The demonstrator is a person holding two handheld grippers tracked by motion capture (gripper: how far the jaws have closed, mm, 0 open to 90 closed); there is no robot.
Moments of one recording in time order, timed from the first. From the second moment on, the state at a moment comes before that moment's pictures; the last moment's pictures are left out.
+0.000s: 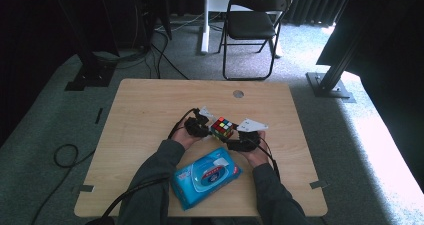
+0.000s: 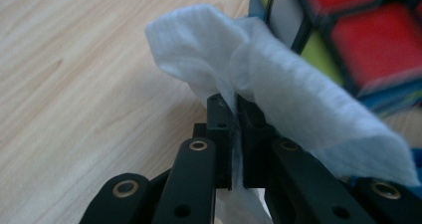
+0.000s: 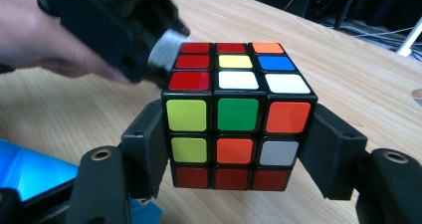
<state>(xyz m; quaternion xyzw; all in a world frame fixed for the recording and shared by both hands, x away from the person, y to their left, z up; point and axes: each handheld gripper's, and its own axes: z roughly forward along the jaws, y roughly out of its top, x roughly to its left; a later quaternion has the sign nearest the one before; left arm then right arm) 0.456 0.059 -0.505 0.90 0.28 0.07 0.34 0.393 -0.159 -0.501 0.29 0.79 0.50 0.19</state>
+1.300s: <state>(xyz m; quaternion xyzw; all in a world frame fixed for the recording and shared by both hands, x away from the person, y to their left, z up) 0.448 0.064 -0.509 0.90 0.27 0.06 0.35 0.400 -0.162 -0.488 0.32 0.77 0.51 0.21</state>
